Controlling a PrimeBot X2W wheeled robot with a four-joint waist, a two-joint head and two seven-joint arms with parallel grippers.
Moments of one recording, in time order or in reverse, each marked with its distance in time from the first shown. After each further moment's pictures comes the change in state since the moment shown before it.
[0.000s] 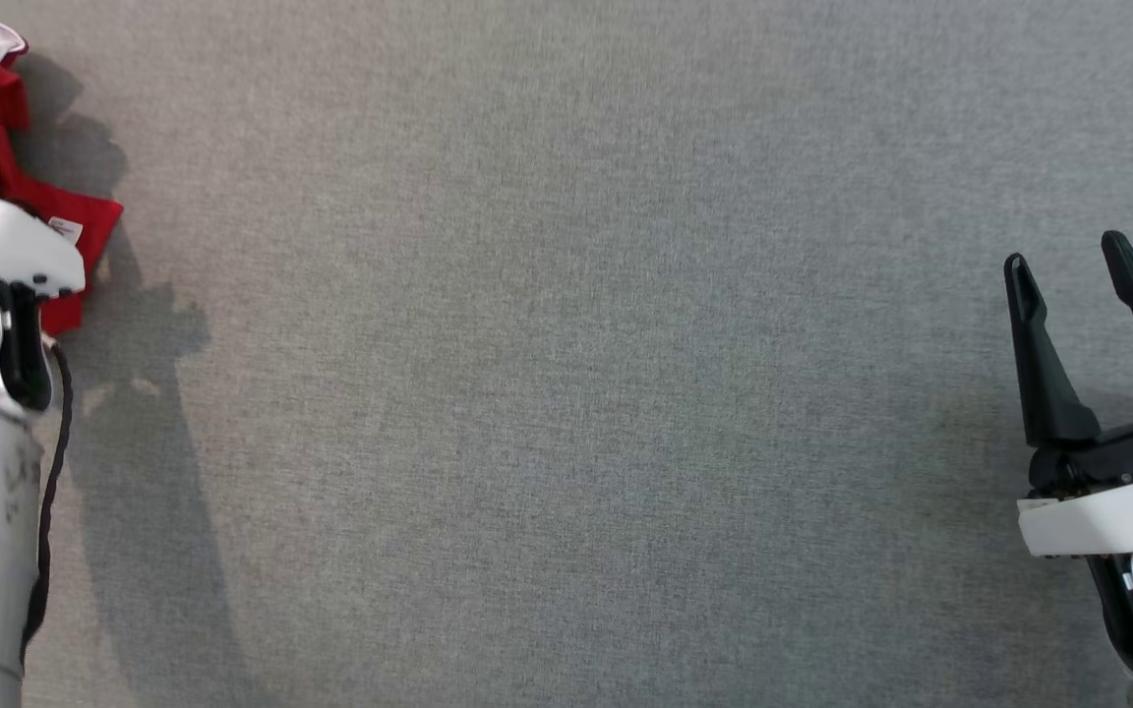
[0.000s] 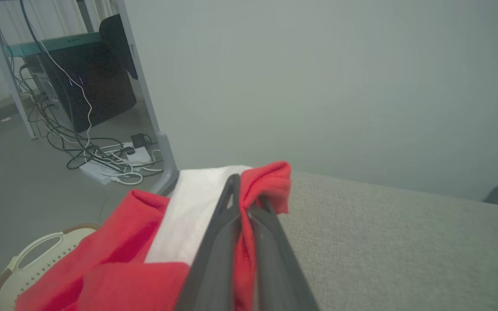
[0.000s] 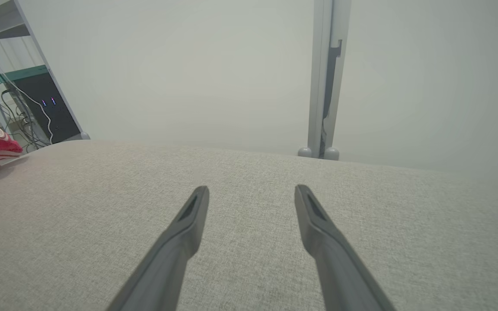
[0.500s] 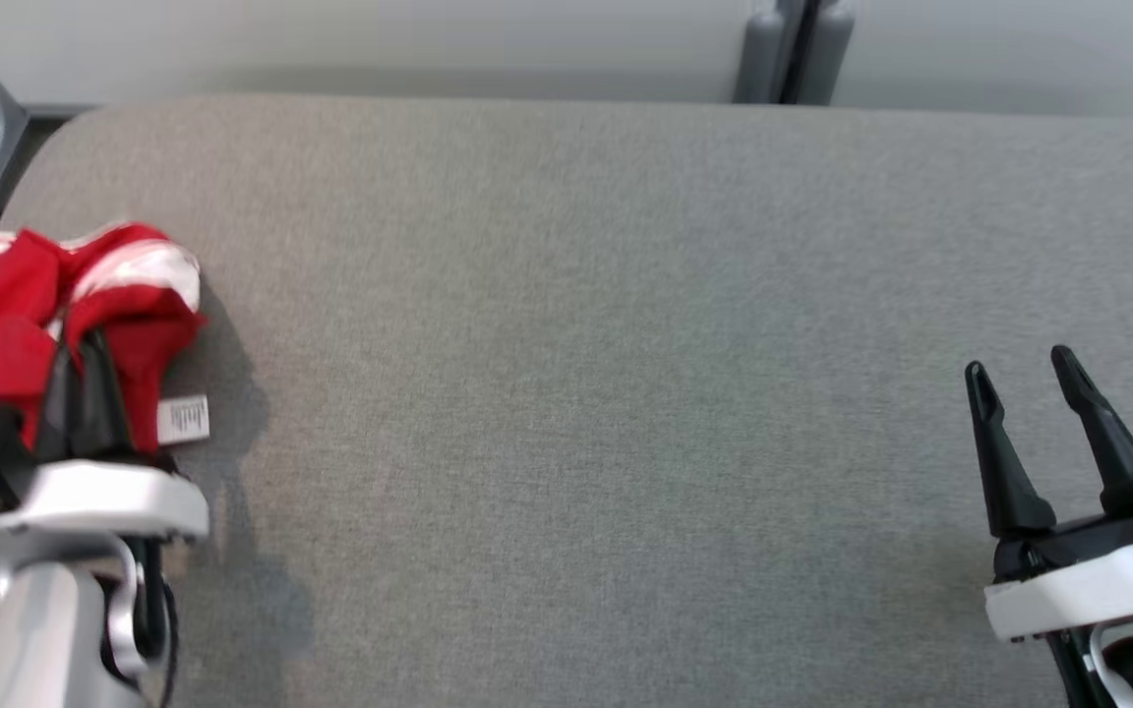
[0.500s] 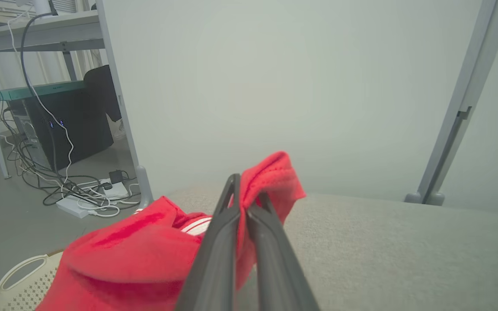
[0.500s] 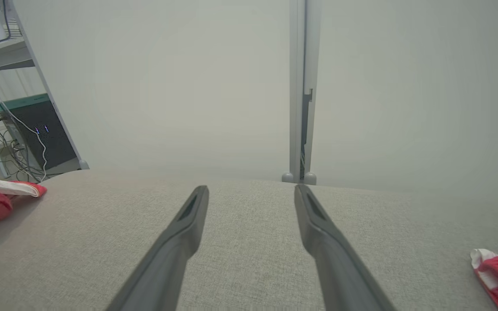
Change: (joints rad) left arm 0.506 -0.075 0.046 -0.495 0.109 0.071 0.000; right arm 0.116 0.054 -0.002 0.066 0.001 0.000 -0.028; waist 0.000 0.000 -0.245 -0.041
